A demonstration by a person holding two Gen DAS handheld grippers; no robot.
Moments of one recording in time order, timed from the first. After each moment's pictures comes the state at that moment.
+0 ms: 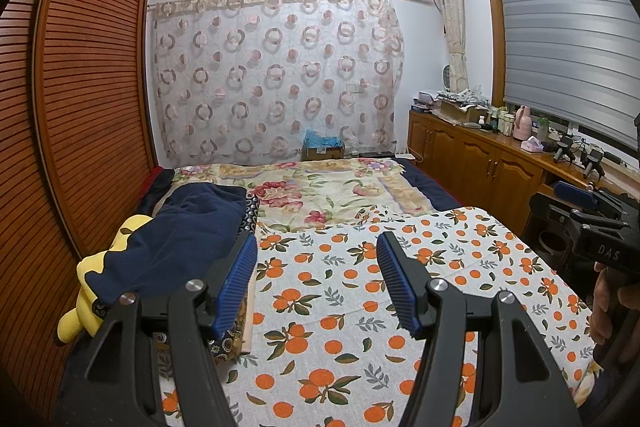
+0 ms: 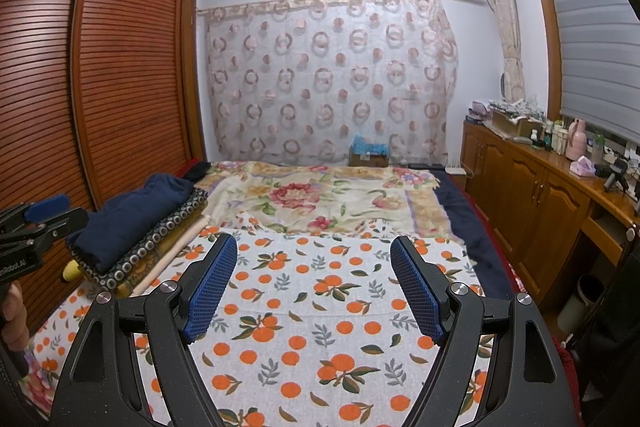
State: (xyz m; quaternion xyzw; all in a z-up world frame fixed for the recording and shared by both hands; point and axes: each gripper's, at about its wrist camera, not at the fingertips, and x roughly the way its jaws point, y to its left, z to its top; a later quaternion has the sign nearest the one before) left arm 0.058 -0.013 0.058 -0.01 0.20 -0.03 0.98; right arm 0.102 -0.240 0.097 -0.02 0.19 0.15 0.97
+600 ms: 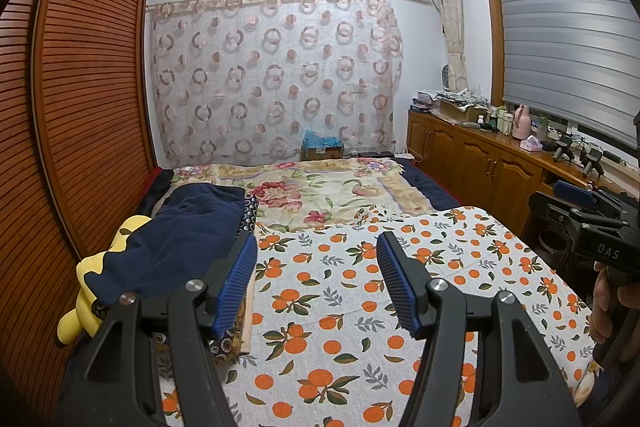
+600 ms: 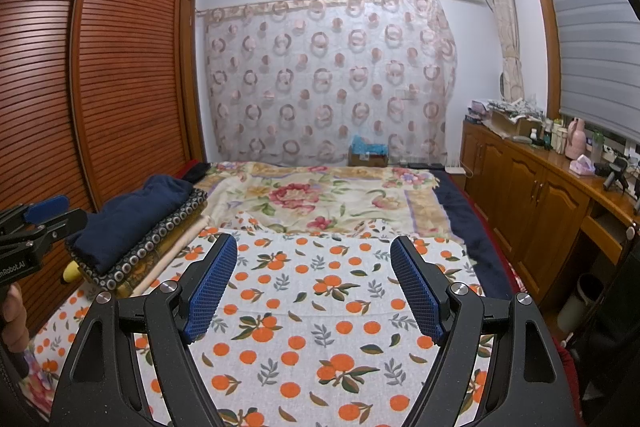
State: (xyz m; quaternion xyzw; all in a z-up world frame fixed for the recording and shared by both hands) left arm 0.058 -0.012 0.058 -0.01 0.19 -0.03 0.98; right arm 0.103 -0.240 0.096 -0.02 0.19 0.15 0.97
